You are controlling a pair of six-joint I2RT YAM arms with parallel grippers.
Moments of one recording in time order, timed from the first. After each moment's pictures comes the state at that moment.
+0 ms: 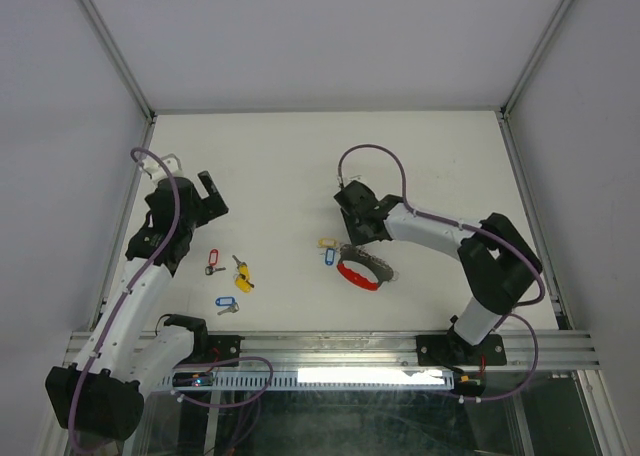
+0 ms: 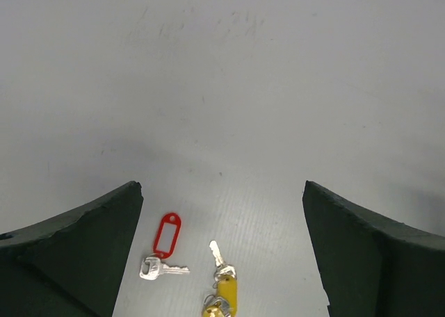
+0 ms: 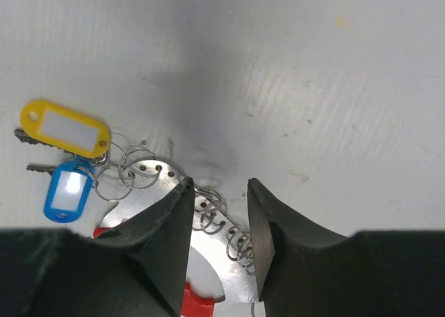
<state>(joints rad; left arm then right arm) -0.17 0.88 0.77 -0.42 -0.27 -0.42 0.81 1.70 1.08 -0.53 0.30 0.36</state>
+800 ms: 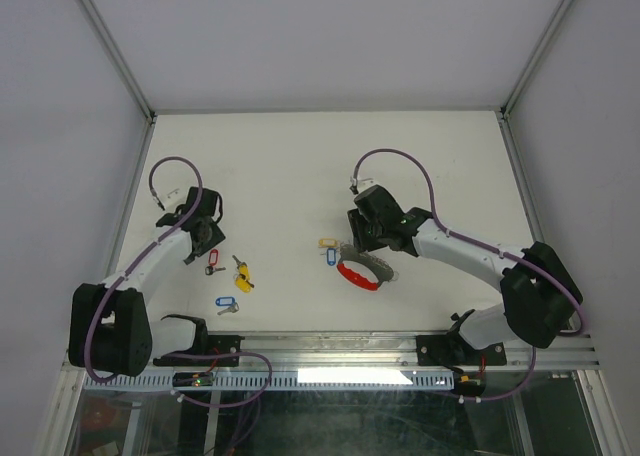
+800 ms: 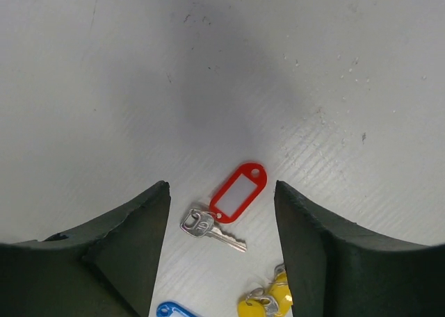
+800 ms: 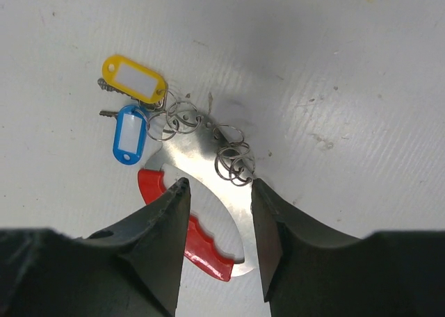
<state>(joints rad) -0.16 1.23 0.70 -0.62 -0.45 -0.78 0.77 1.42 0.89 -0.44 0.15 0.38</state>
